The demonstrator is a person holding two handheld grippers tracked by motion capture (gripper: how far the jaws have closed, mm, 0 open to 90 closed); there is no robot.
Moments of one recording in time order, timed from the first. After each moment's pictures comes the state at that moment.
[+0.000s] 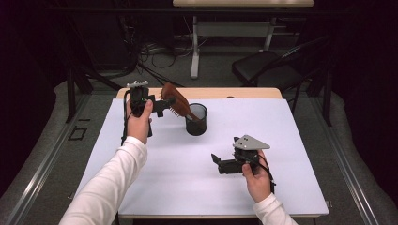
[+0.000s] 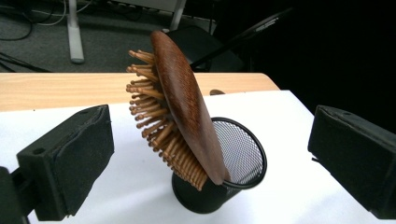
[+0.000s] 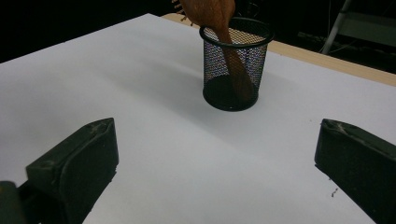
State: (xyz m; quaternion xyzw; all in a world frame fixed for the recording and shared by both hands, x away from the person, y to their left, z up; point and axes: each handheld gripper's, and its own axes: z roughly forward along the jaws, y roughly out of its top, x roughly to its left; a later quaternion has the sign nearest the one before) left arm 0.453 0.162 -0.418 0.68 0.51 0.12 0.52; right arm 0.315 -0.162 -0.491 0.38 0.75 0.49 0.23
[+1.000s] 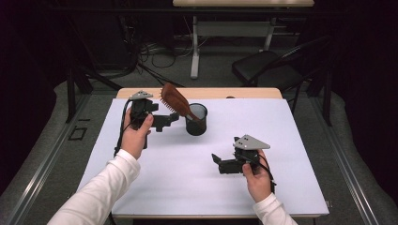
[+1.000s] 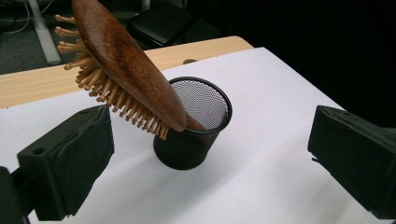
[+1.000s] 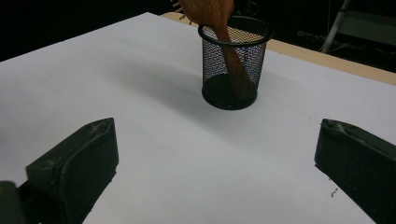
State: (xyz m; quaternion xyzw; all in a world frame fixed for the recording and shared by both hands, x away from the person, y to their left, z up) left arm 0.411 0.157 -0.415 0.75 0.42 0.12 0.50; right arm 0.316 -0.163 -0.492 0.38 0.75 0.49 0.23
